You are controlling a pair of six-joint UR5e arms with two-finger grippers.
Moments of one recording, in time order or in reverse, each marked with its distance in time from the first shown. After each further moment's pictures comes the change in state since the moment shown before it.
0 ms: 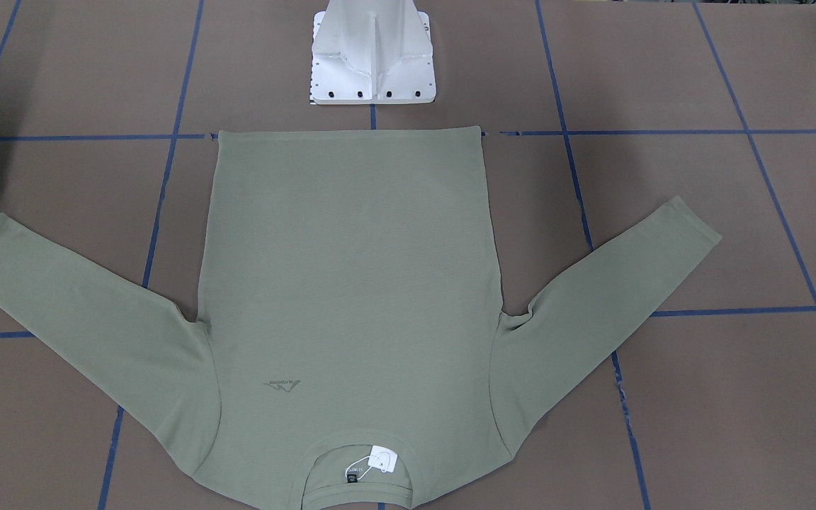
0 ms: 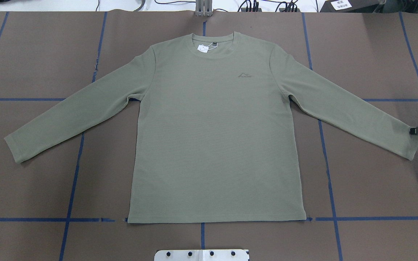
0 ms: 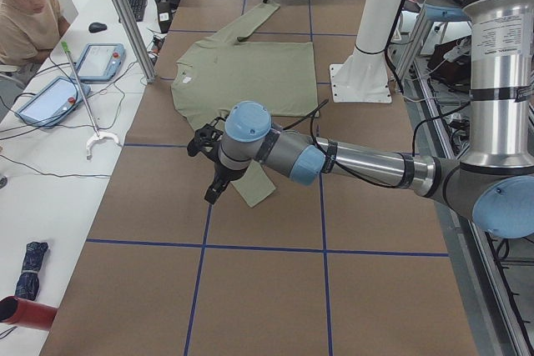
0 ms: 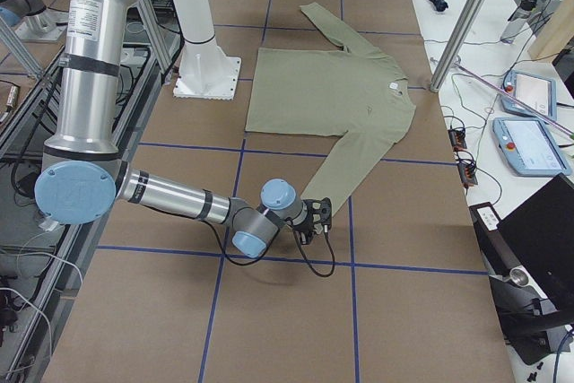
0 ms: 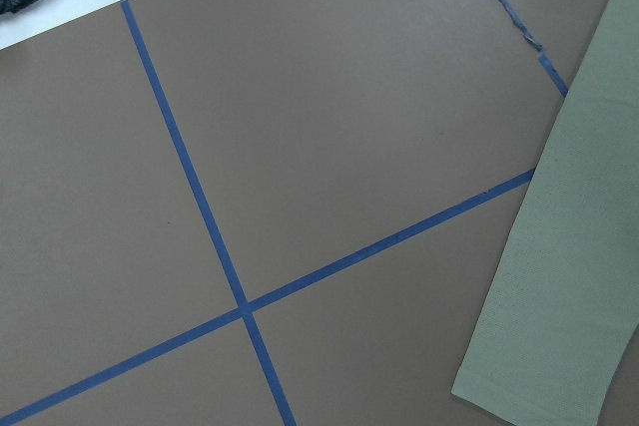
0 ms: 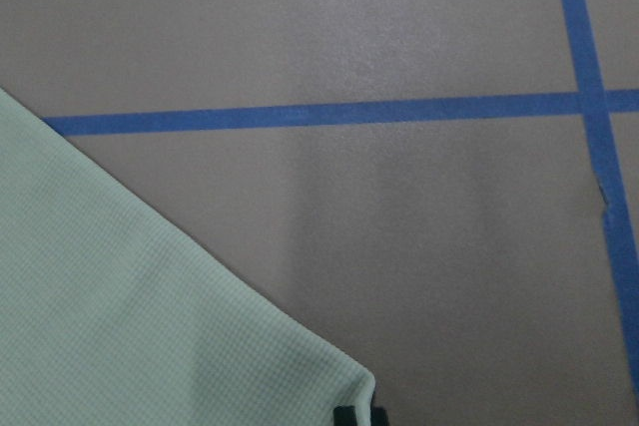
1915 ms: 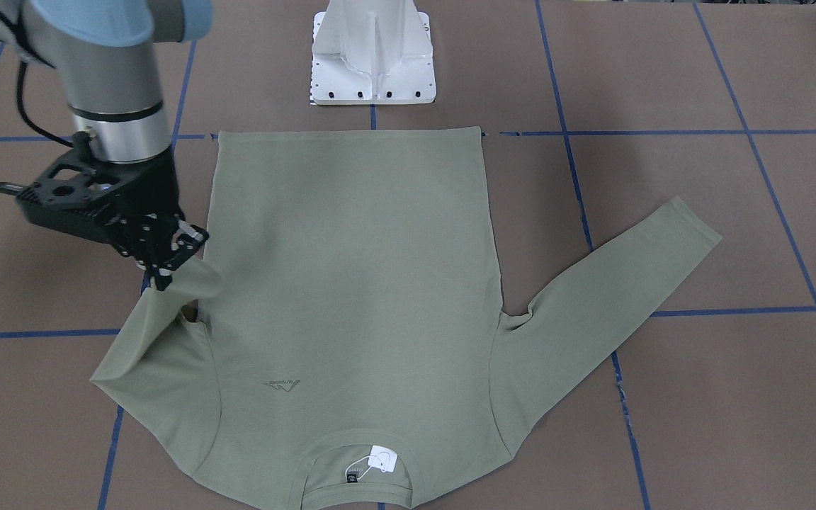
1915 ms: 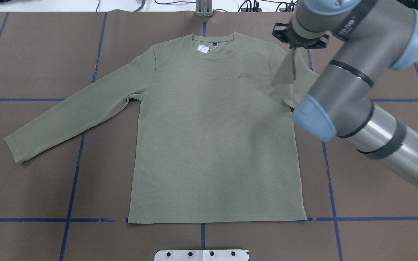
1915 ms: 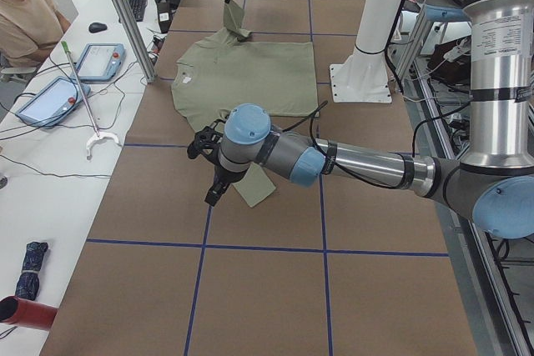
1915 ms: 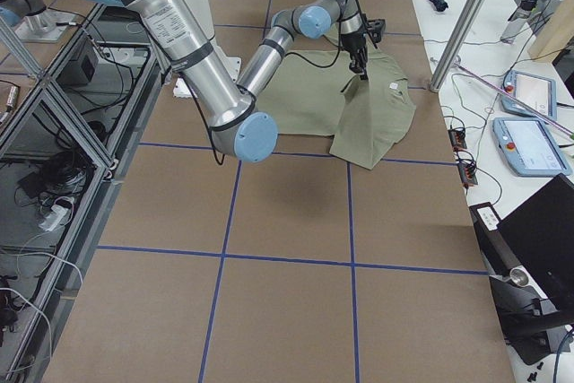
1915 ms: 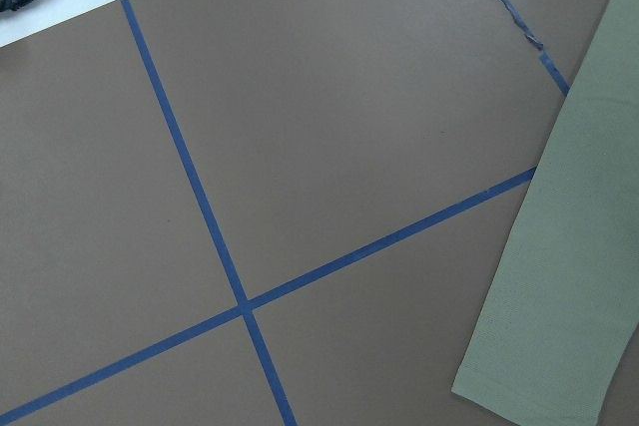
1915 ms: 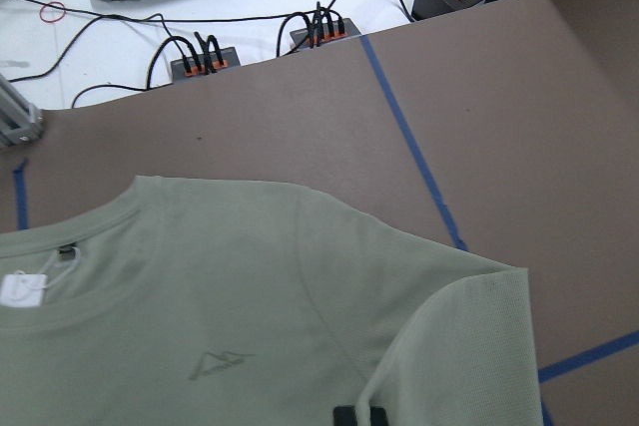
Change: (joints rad) left arm 0.000 0.001 0.008 0.001 -0.001 -0.001; right arm -0.232 0.895 0.440 -1.470 -0.397 0.400
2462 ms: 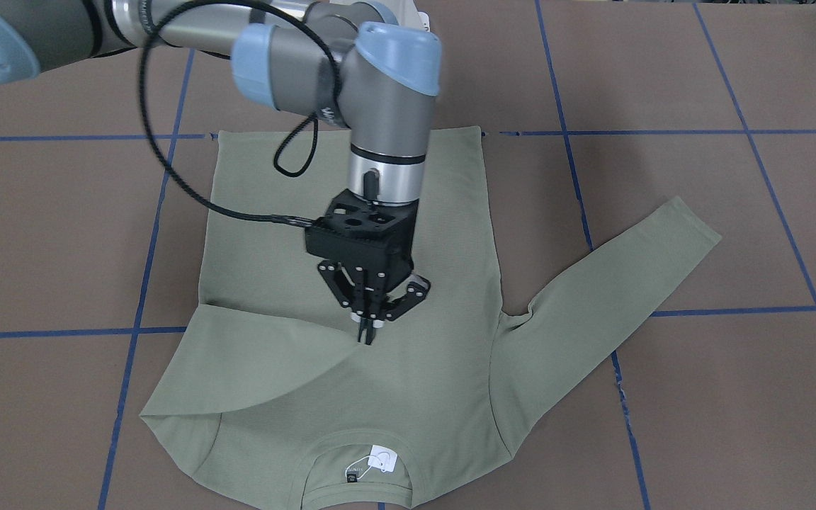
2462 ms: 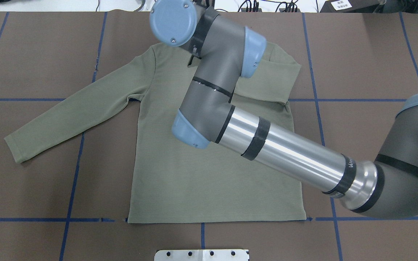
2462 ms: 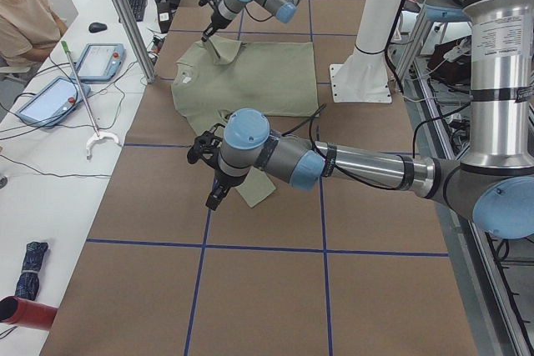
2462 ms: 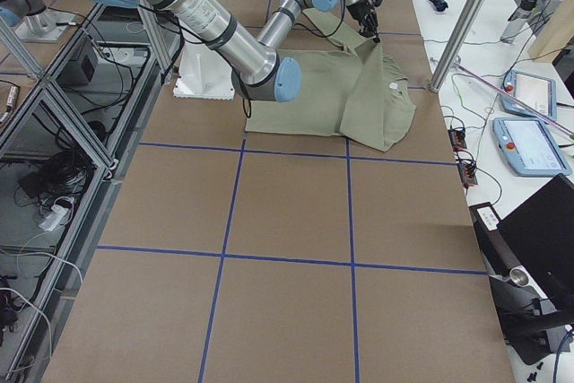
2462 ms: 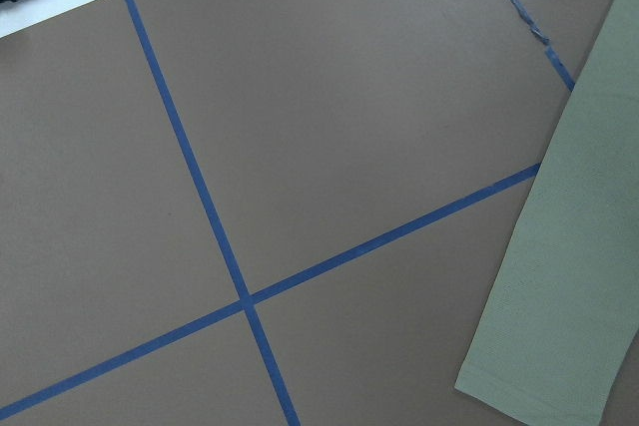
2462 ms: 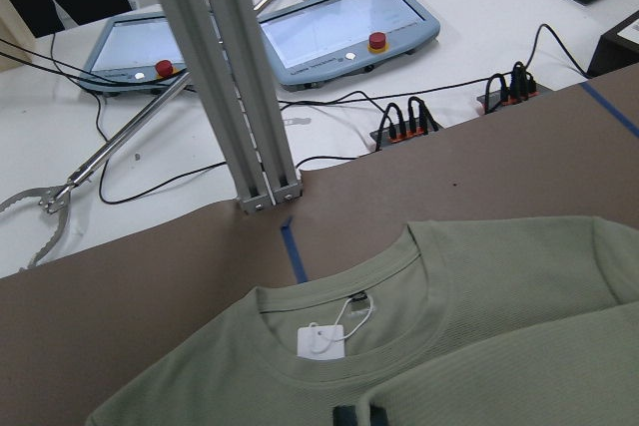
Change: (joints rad) left arm 0.000 0.003 0.018 0.000 -0.001 0.001; right arm -0.228 0.374 -0.545 0.303 -0.400 0.194
